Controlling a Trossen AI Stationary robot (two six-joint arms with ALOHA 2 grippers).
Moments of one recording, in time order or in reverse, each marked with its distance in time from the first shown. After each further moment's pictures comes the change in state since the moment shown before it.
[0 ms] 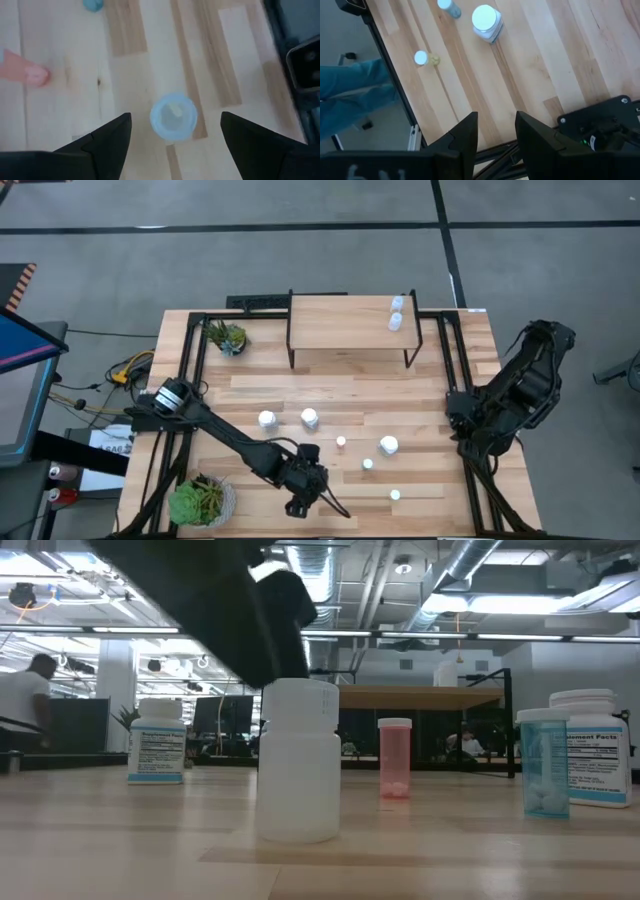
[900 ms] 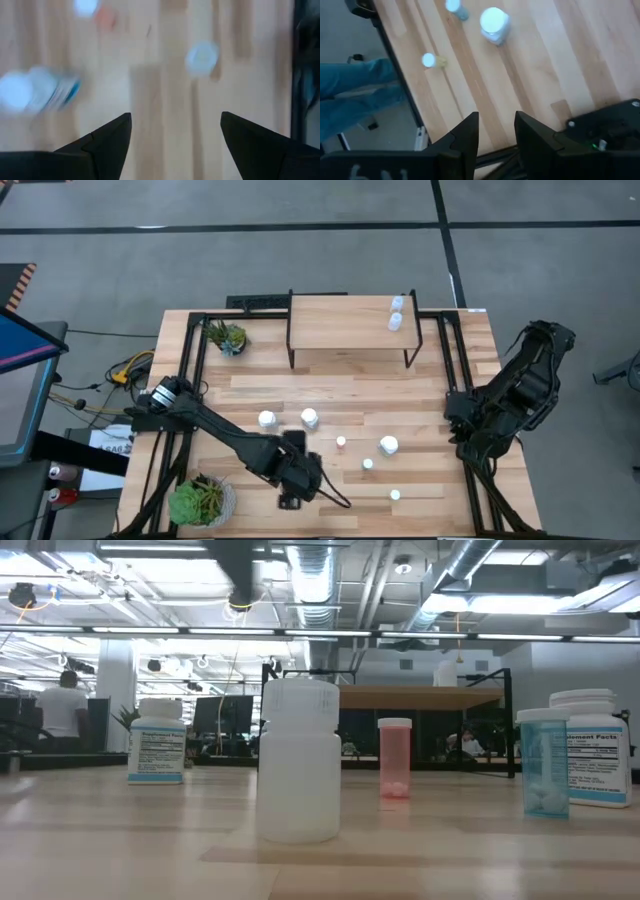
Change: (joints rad) left arm -0.002 -0.028 0.359 -0.681 -0.025 -0.148; right arm 0.000 0.015 0.000 0.056 0.001 -0.008
